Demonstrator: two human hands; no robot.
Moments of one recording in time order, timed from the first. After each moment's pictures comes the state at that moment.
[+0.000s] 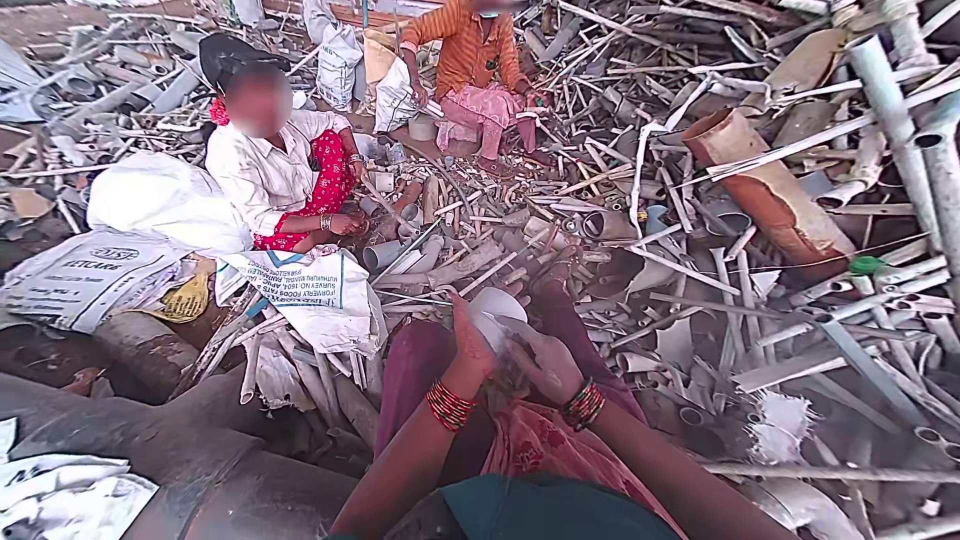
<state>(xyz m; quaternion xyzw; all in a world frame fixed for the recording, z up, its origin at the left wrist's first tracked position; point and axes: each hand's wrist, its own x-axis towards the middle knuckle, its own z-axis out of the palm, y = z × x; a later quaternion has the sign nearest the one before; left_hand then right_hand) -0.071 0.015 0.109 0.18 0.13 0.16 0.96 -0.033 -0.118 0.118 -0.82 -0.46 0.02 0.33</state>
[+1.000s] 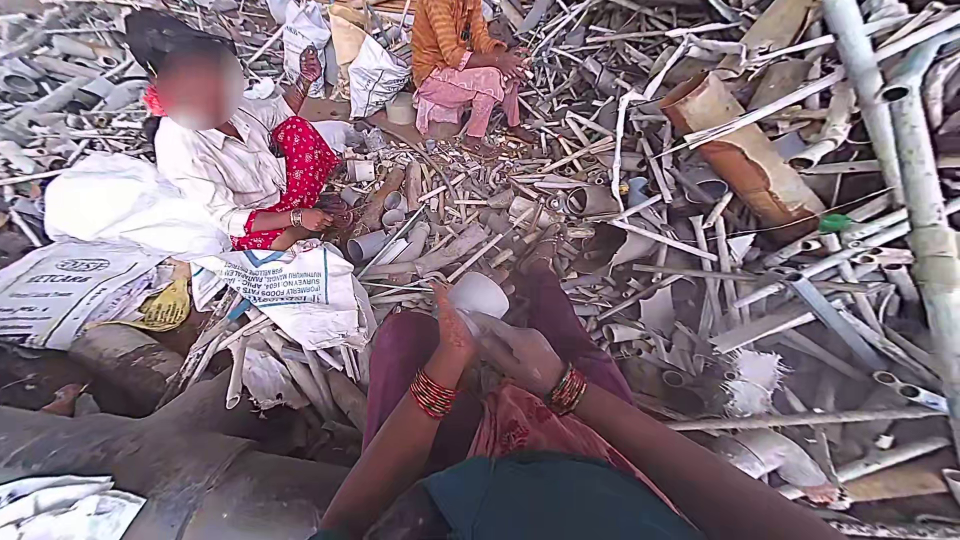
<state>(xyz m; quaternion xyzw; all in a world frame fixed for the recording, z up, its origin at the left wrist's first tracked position) -0.072 0.015 0.099 0.27 0.15 0.17 0.94 -0.043 -0.122 0.116 -0.81 -0.49 0.04 0.32</state>
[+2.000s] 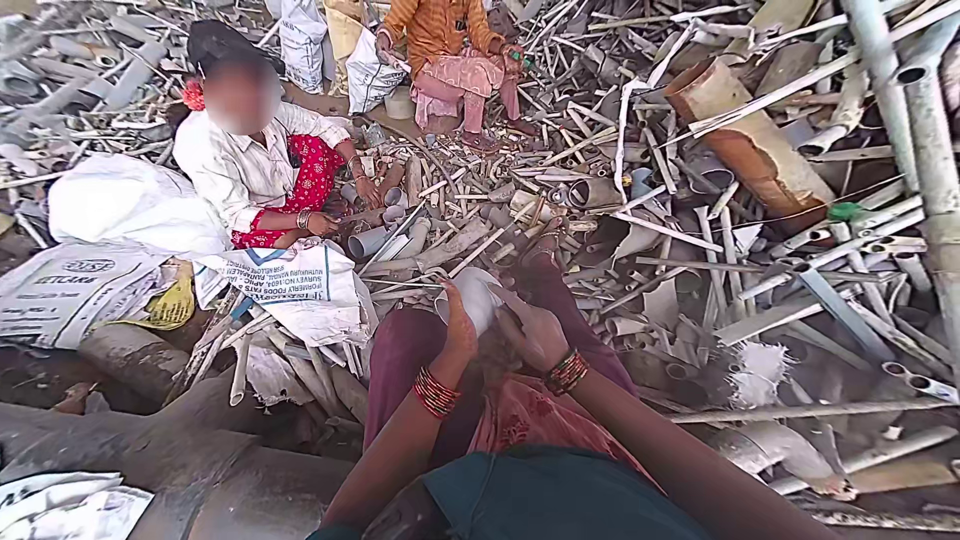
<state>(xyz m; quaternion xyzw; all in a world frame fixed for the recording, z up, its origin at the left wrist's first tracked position) -0.079 0.006 0.105 0.43 0.17 0.19 0.87 -0.031 -0.120 0.117 -0.85 -0.42 -0.02 0.31</state>
